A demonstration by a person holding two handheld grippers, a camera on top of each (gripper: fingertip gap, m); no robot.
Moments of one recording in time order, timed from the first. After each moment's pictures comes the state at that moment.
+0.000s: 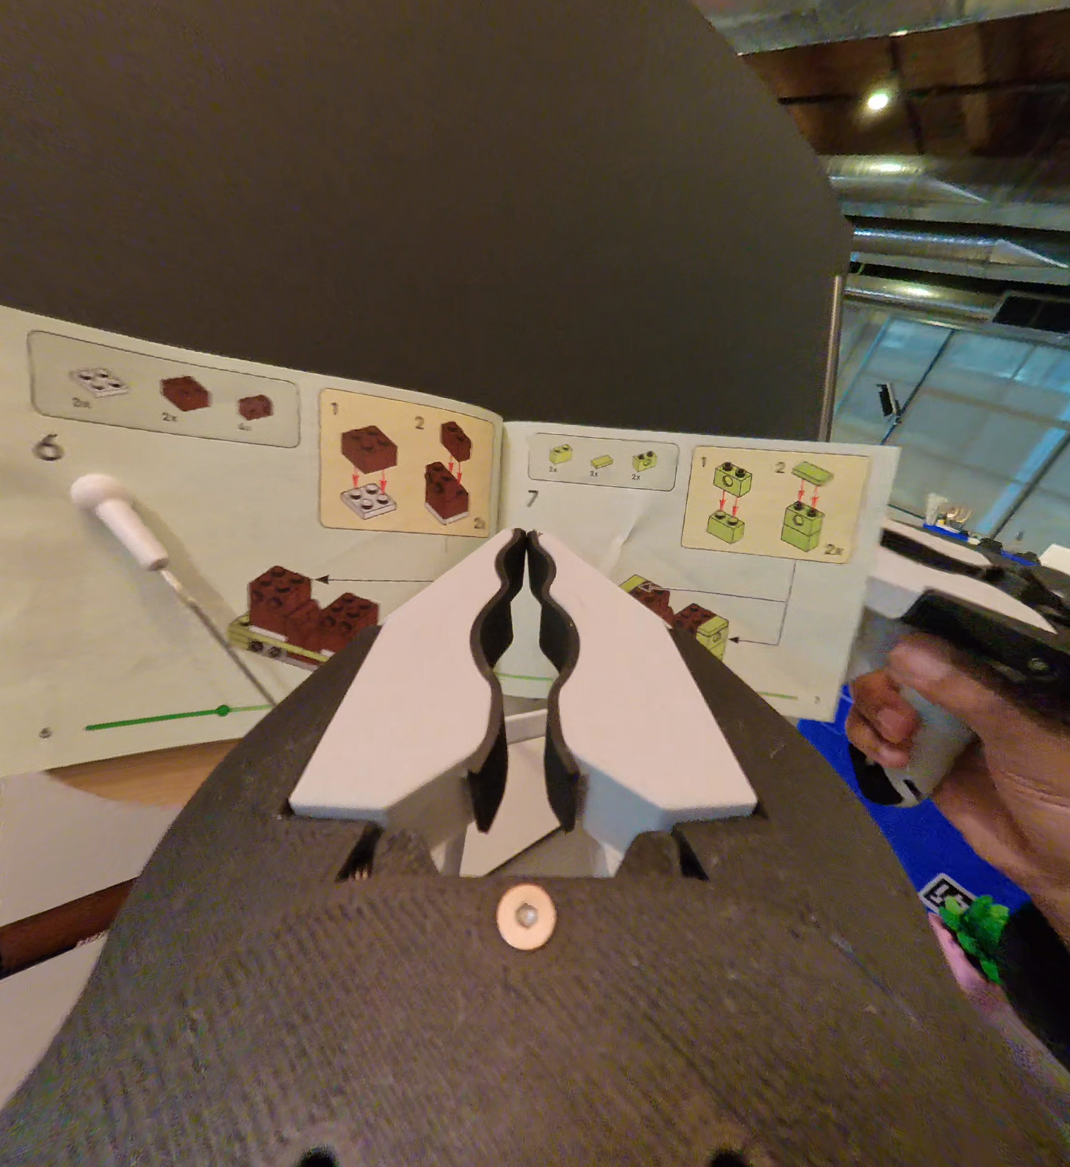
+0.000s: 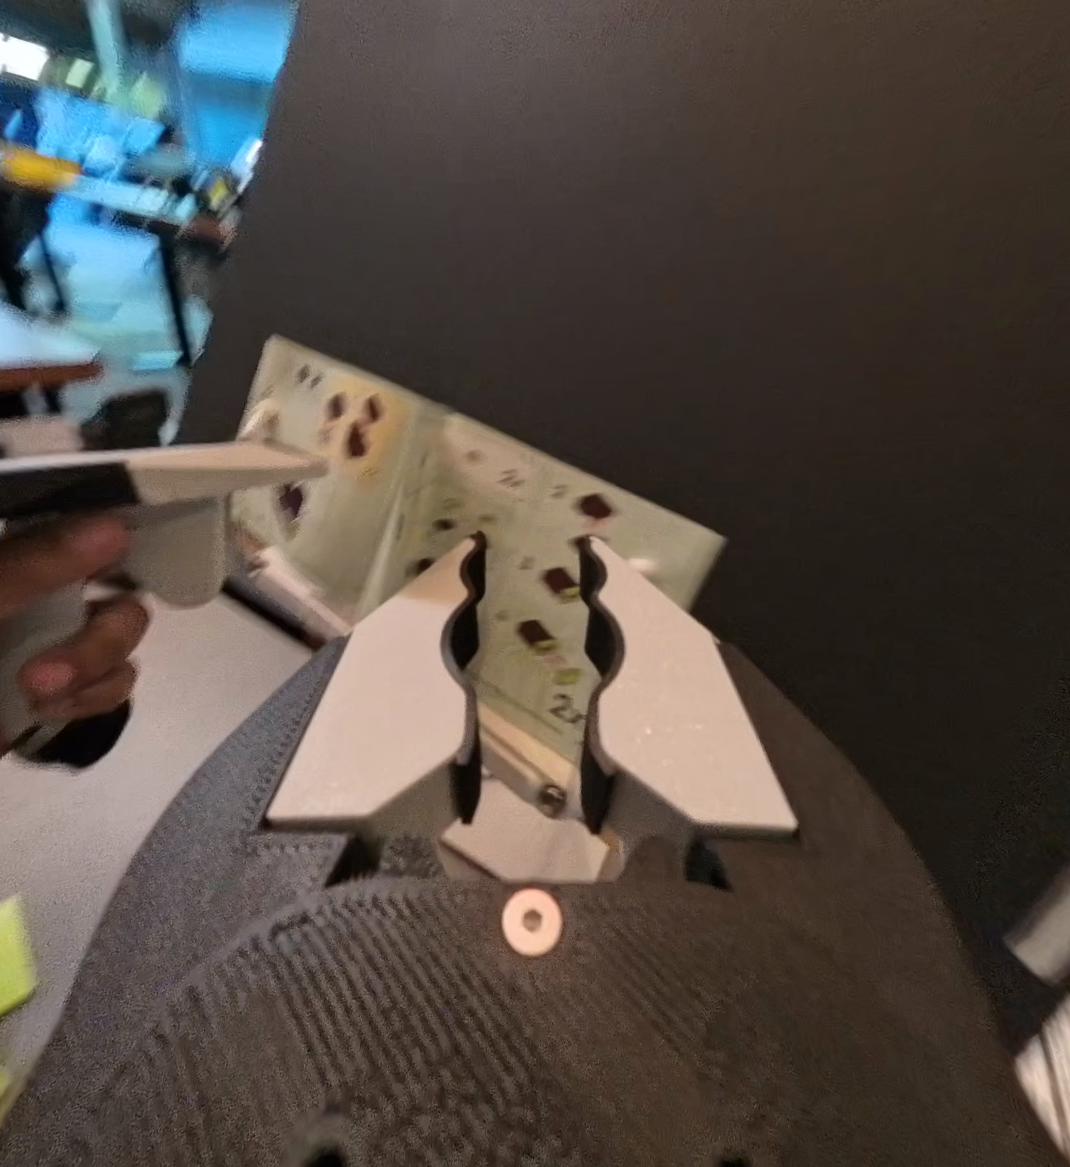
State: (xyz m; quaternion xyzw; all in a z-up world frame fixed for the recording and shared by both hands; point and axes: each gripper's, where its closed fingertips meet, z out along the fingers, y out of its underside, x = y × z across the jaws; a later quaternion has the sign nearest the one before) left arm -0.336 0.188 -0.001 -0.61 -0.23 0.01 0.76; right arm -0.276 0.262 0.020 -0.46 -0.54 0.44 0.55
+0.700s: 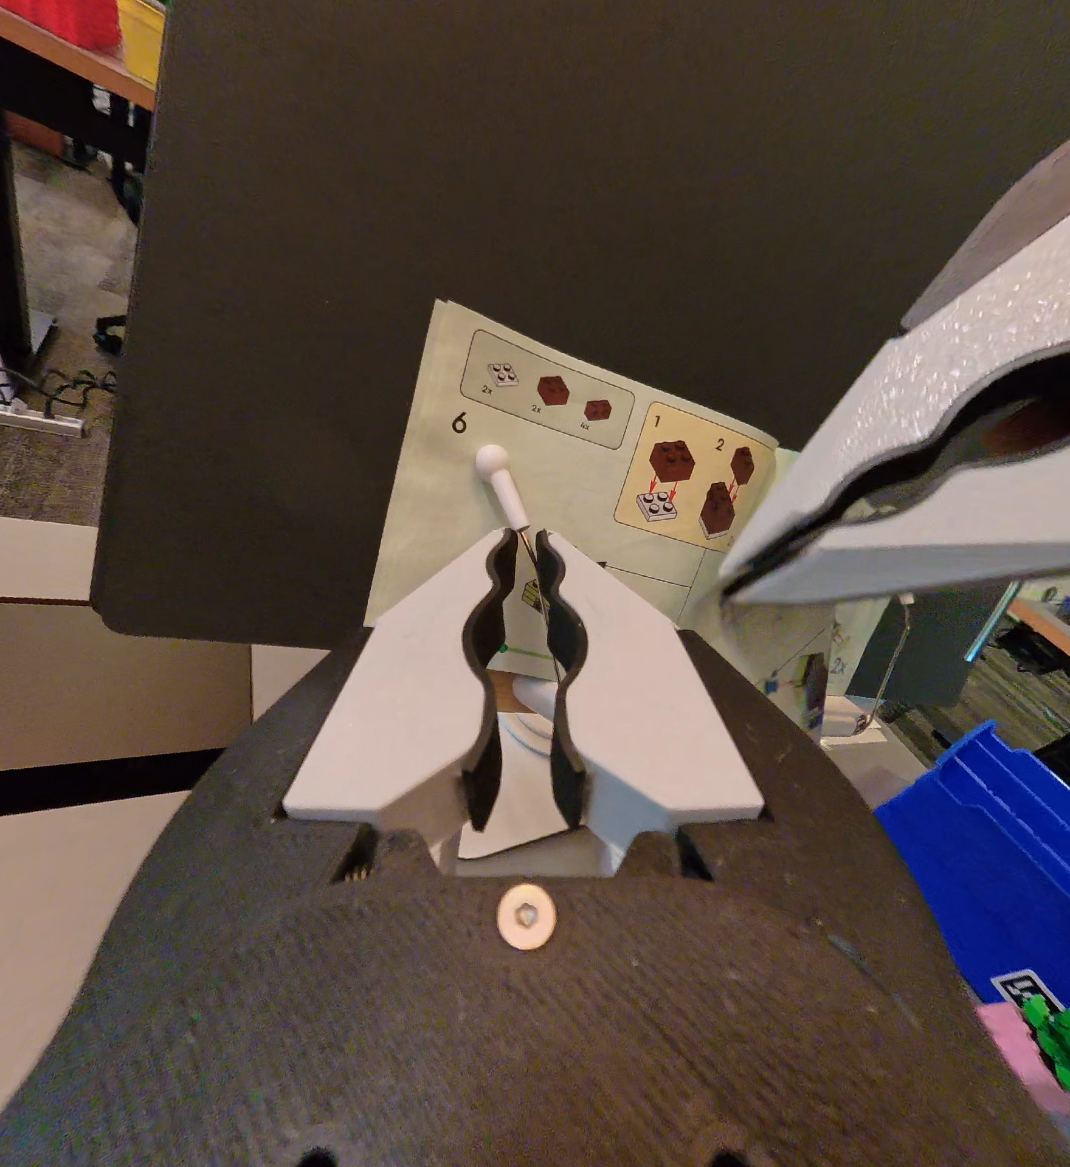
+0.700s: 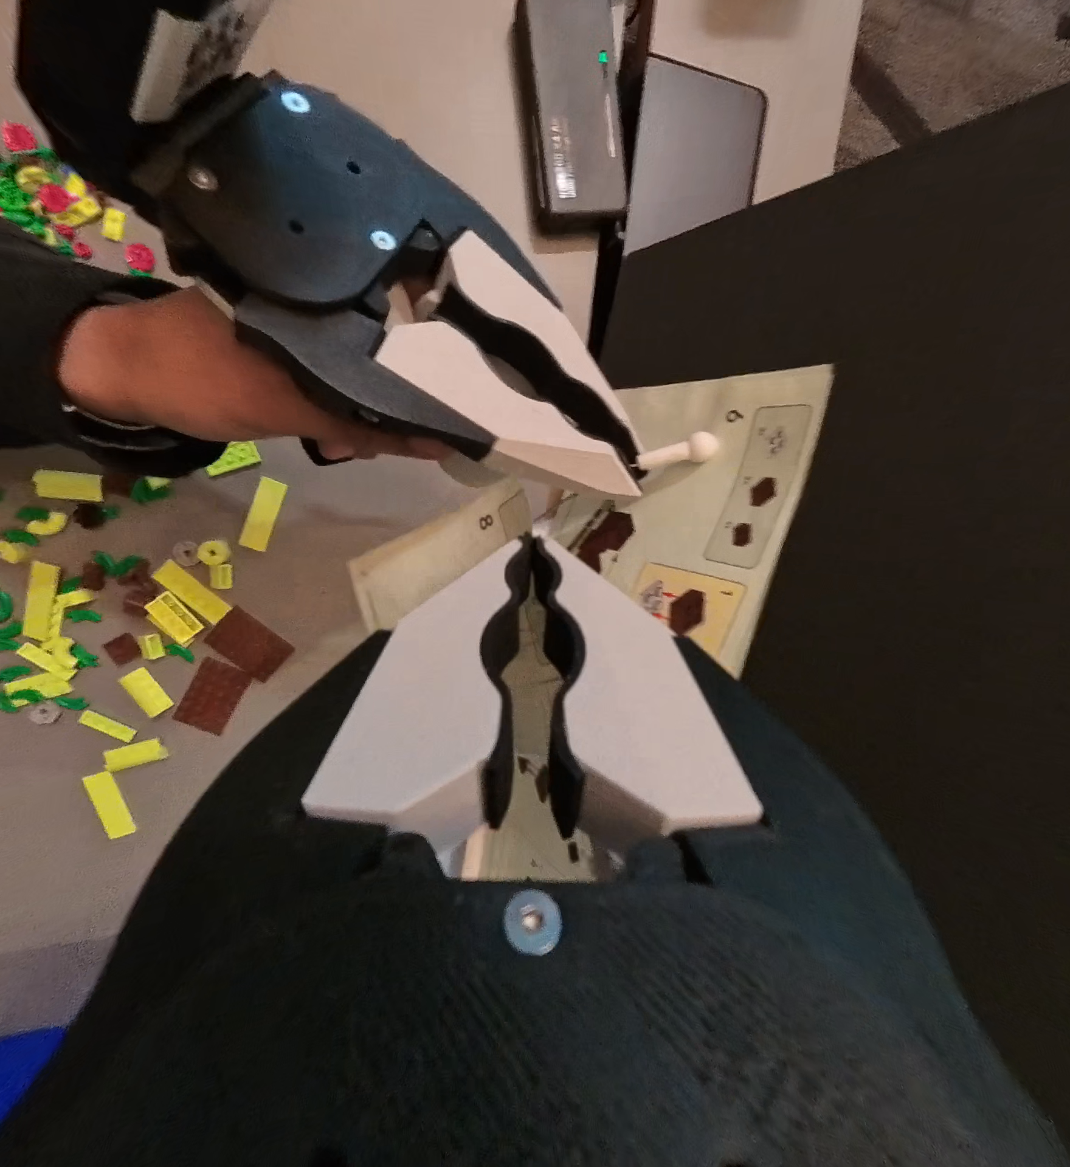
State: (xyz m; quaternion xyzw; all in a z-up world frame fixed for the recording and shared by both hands) left arm -0.404 0.136 -0.028 -0.63 -0.37 0.04 0.68; right arm -0.348 0.120 -0.004 -0.18 -0.96 0.19 0.14
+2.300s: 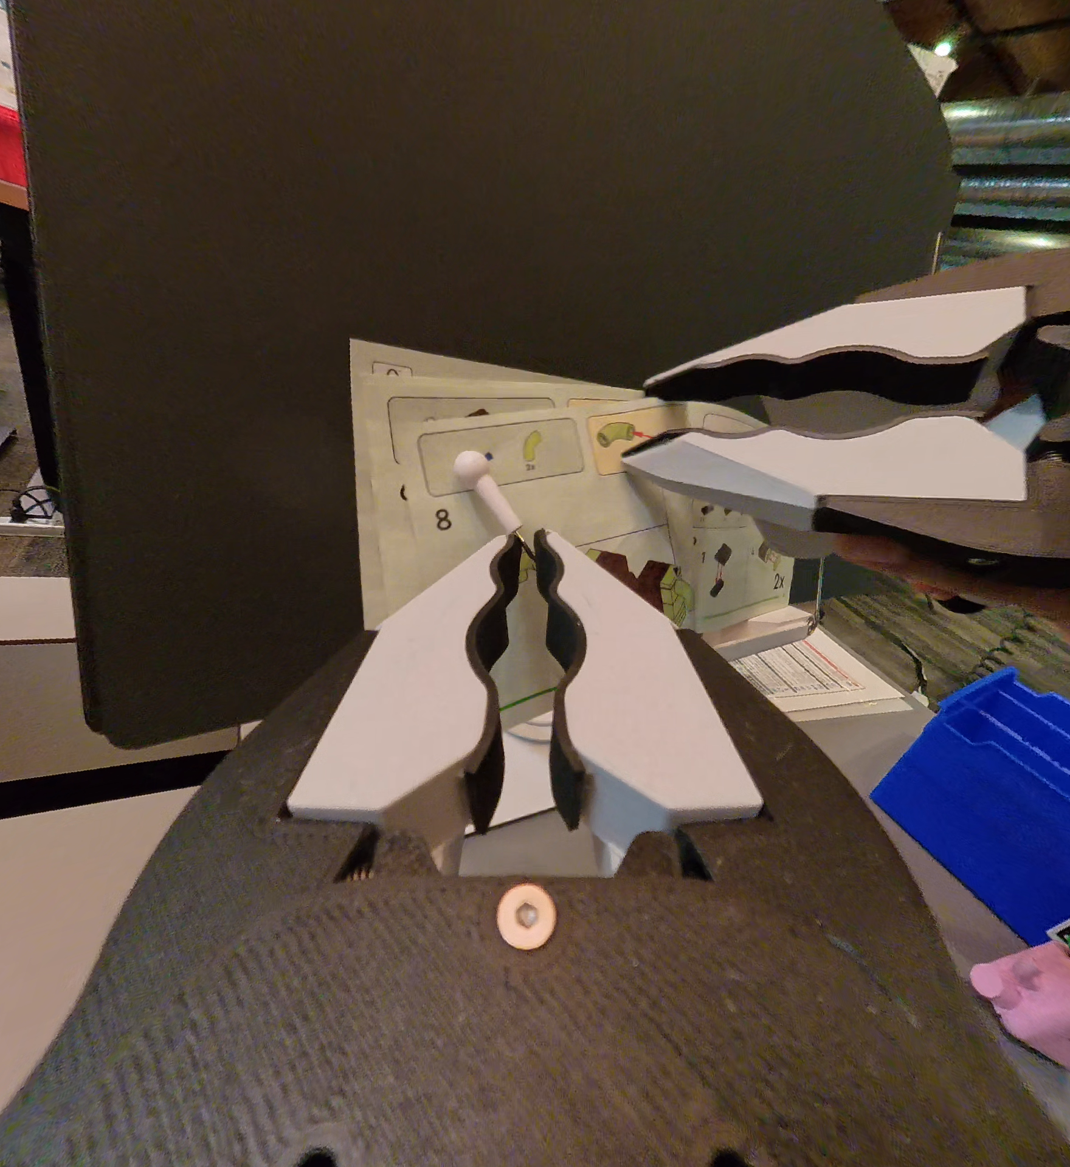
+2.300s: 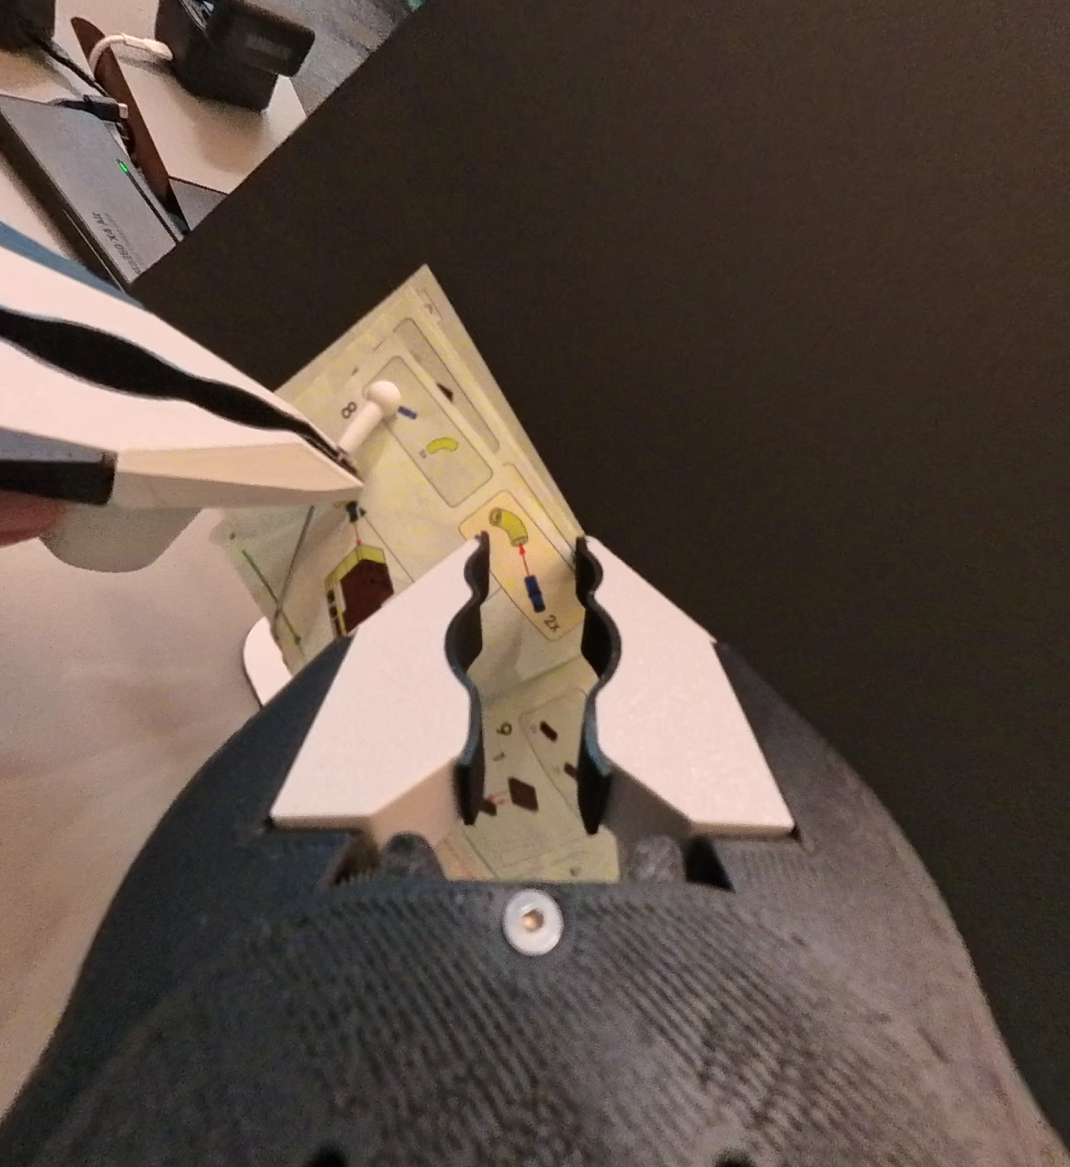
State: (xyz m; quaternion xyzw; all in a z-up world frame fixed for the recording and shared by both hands) left arm -0.357 0.133 -0.022 -0.62 -0.31 0.10 0.71; right arm -0.358 0.172 0.012 -0.28 -0.78 0.22 0.51
